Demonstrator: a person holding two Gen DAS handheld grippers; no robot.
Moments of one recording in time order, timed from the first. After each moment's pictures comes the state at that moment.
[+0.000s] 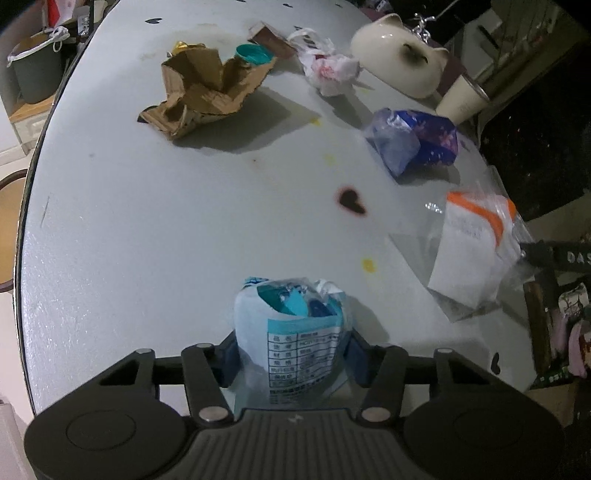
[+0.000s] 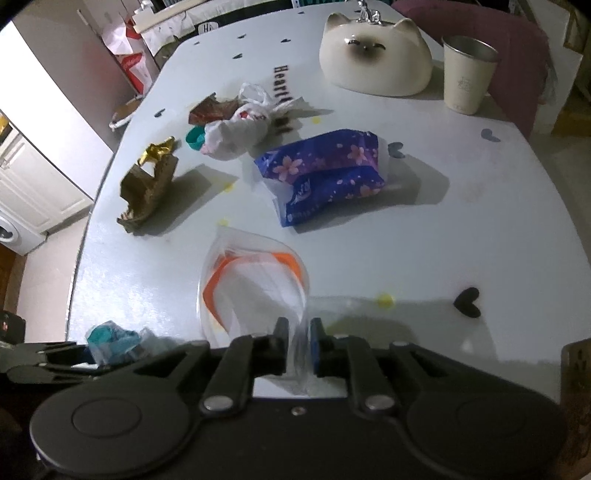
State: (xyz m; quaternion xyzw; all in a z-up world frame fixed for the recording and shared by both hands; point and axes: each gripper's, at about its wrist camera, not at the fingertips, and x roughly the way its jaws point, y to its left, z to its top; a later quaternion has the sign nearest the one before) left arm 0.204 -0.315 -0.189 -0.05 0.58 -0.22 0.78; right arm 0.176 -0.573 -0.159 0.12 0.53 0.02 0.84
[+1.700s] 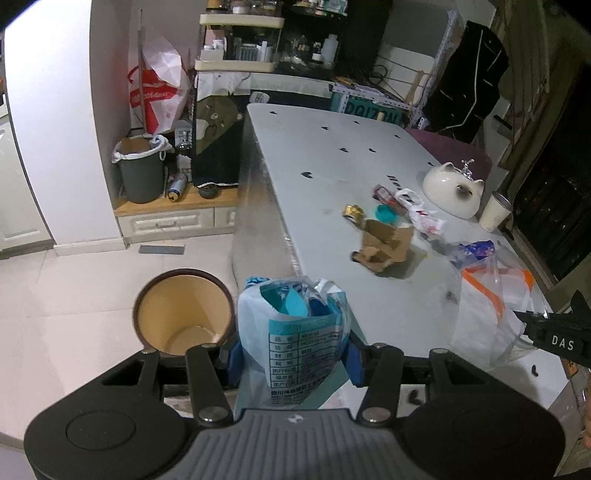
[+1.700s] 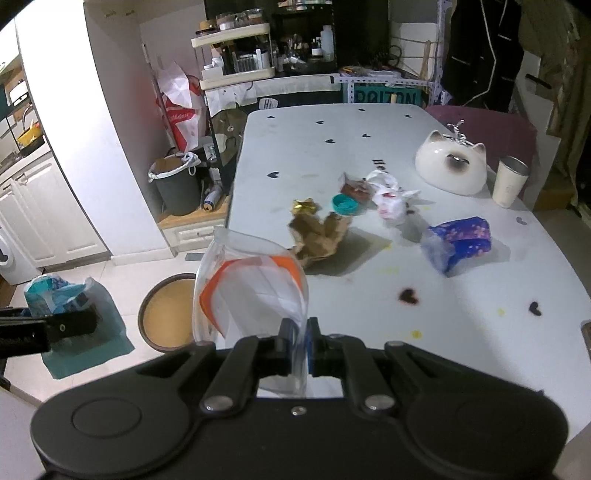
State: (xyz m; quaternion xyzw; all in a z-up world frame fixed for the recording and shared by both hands) left arm 0.153 -0.058 -0.042 -0.02 0.43 -0.15 0.89; right arm 0.098 -0.290 -0.050 0.07 0.40 -0.03 0.91
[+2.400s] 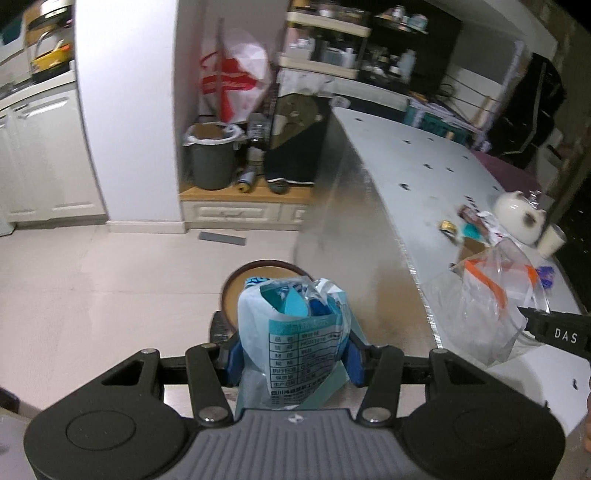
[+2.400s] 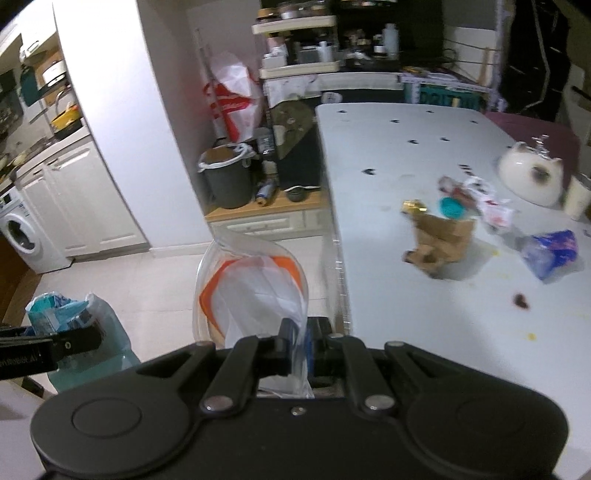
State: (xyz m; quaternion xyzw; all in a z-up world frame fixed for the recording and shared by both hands) left arm 0.162 0.087 -0.052 -0.05 0.44 -0.07 0.90; right arm 0.144 -0.140 -0.056 0.07 0.40 0.03 0.91
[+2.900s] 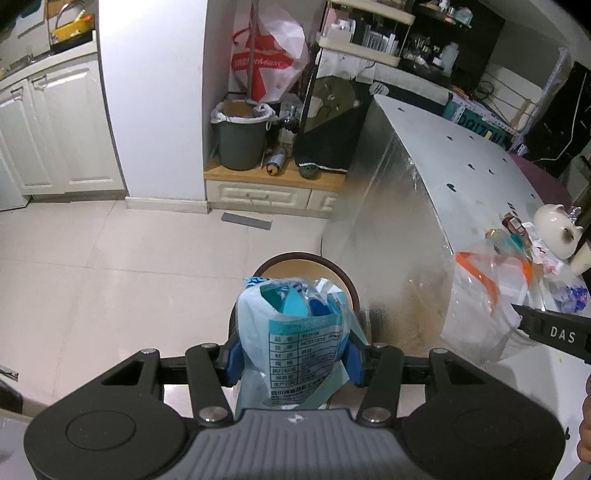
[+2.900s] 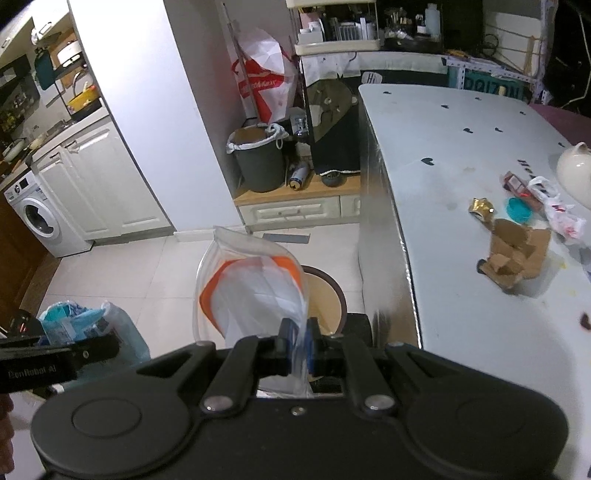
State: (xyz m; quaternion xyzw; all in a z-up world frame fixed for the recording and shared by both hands) left arm 0.220 0.117 -0.080 -0.07 0.47 -0.04 0.88; right arm 0.220 -0.097 -0.083 0.08 0.43 0.06 0.90
